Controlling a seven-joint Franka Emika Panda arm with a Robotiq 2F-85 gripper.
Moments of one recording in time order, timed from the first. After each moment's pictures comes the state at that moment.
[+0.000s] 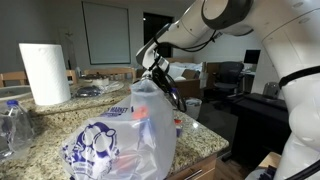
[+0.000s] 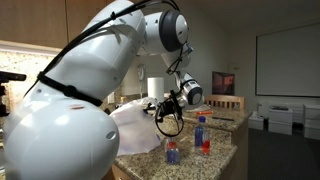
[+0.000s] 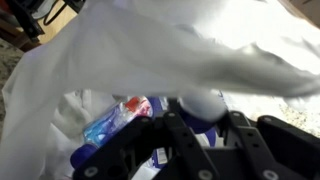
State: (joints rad) arm -0.05 0.59 0.11 -1.68 0.76 1.10 -0.41
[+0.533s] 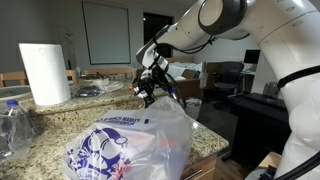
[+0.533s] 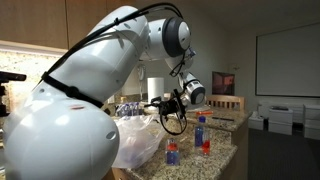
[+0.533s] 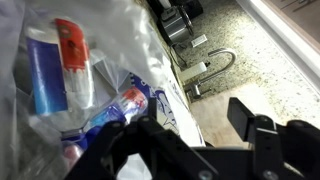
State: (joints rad) arm -0.05 0.63 0.09 -1.59 0.76 1.04 -0.39
